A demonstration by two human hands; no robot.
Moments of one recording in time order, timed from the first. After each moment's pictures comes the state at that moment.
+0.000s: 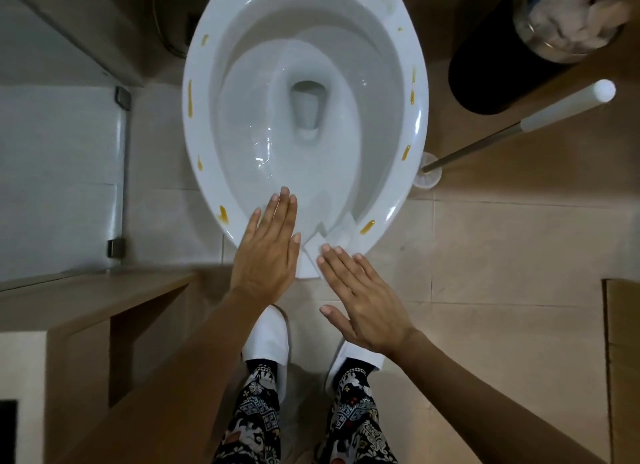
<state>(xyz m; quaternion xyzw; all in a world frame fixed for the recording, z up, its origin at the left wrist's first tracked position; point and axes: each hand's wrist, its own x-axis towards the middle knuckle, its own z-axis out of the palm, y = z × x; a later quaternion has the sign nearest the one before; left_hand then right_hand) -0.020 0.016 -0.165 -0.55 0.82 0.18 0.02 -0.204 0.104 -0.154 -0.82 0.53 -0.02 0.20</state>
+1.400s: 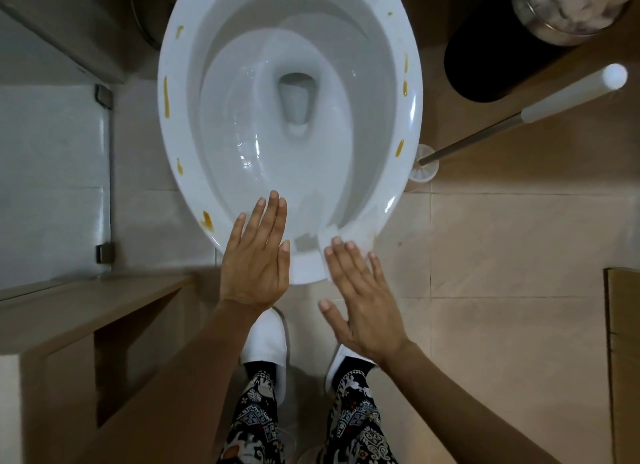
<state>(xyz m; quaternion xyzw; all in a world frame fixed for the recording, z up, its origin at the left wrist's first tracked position) -0.022 0.017 -0.166 -0.55 0.82 0.15 0.04 -0.198 0.106 -0.155 -0.73 0.63 -0.04 0.26</state>
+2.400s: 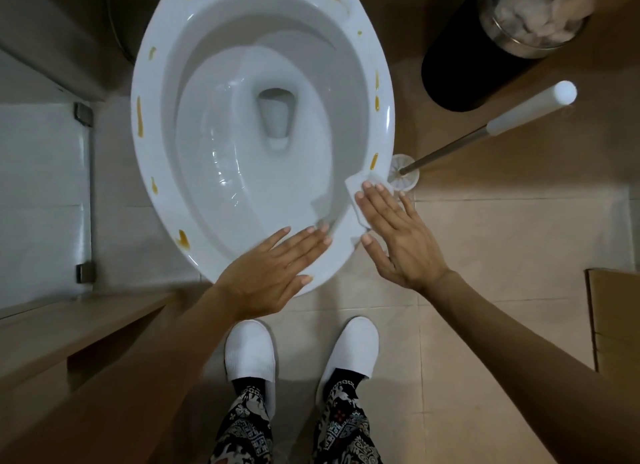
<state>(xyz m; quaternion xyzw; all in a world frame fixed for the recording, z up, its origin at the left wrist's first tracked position) -0.043 -0.010 -0.169 -0.23 0.96 0.15 0.07 -0.302 0.025 -0.158 -0.77 0.61 -0.03 0.19</state>
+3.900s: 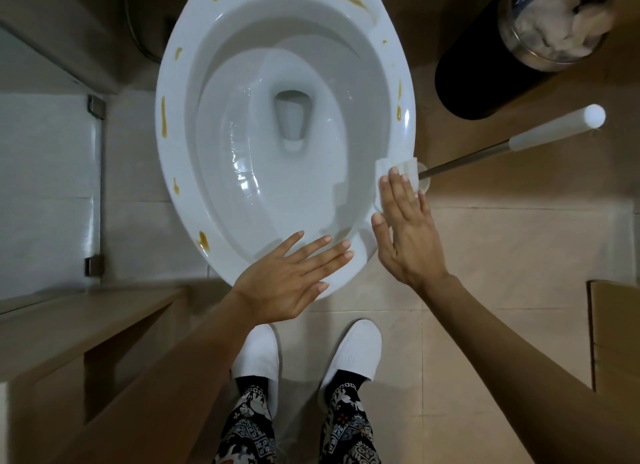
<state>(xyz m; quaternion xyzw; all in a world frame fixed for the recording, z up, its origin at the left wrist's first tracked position) -0.038 -0.008 -0.170 -0.23 0.95 0.20 0.06 -0.276 0.006 -0.154 -0.68 0.71 -0.05 0.20</state>
